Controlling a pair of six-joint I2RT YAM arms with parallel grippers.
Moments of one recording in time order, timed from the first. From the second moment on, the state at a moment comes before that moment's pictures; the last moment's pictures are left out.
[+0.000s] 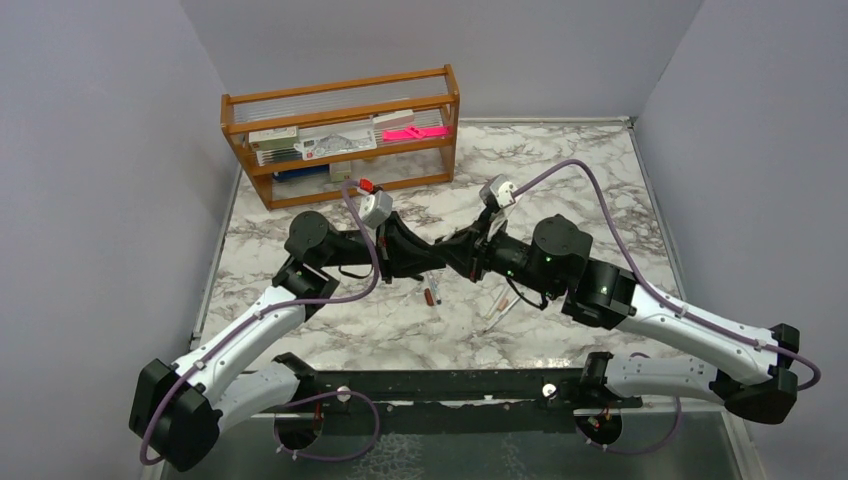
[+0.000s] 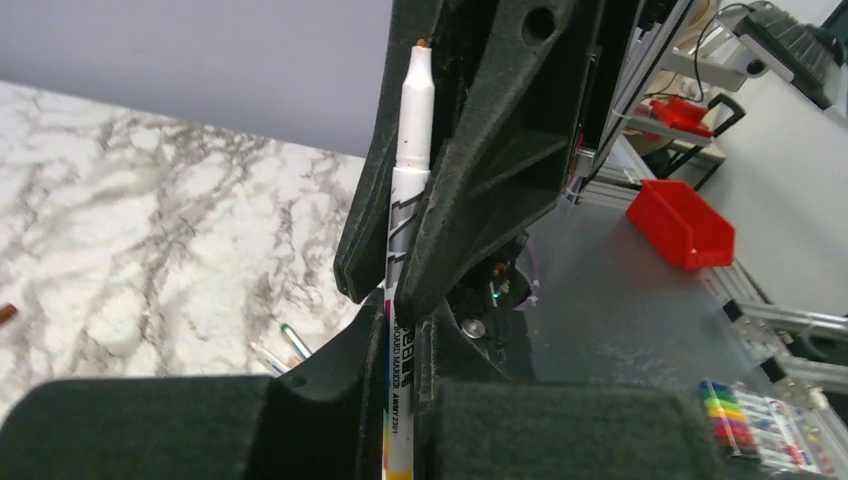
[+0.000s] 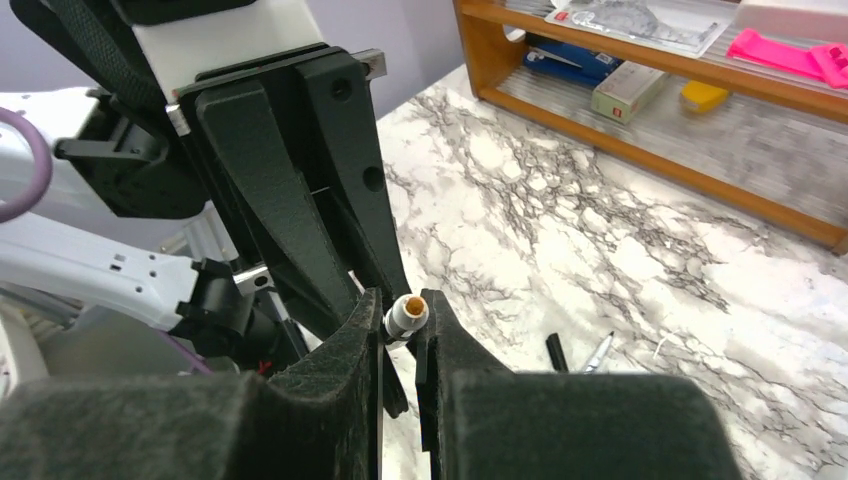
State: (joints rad) left arm -0.58 0.99 0.68 0.54 0.97 -0.52; right arm 1.12 1.02 1.04 -0.11 0.10 0.23
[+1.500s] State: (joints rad) left arm -0.57 0.75 0.64 0.04 0.45 -0.37; right arm 0.49 1.90 1.40 -0.42 0.17 0.05
